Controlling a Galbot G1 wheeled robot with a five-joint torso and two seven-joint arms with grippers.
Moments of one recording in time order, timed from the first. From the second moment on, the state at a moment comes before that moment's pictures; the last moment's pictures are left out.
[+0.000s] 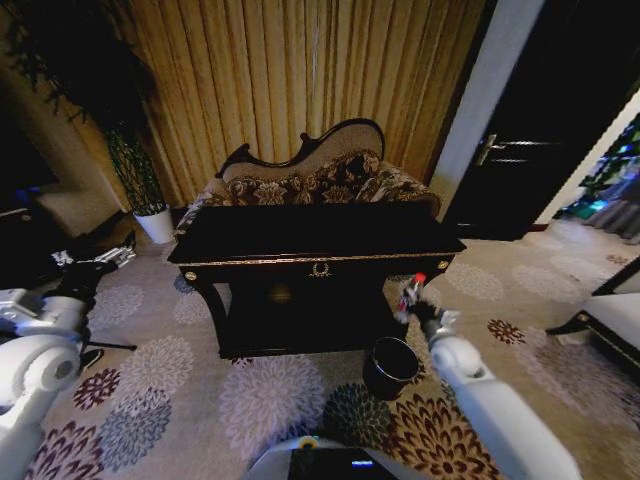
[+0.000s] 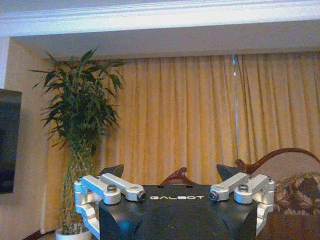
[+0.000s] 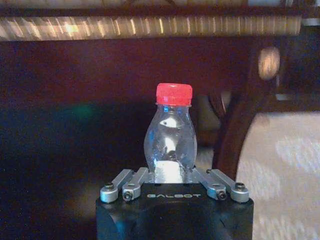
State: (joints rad) left arm 1.58 -0.78 -1.10 -2.15 -0.90 0.09 -0.19; right arm -1.20 1.05 0.39 1.52 0.59 -0.14 0.21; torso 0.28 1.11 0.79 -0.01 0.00
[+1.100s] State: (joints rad) left arm 1.62 -0.80 -1.13 -2.15 -0.88 0.07 -0.18; right arm -0.99 1.20 0.38 0.98 0.48 -0.02 0.21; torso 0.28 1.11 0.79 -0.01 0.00
